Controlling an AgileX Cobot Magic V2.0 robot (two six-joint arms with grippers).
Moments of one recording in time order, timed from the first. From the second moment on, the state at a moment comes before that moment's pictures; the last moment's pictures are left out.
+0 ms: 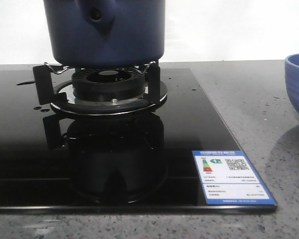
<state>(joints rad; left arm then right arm) -0.39 1.49 -1.12 -1.74 0.49 1.81 -0.13 0.90 -1.29 0.16 1.08 0.07</state>
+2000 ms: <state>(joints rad) -0.39 0.15 -0.24 -1.75 -0.04 1.67 0.01 -0.01 -0.47 0.15 0.64 -0.15</state>
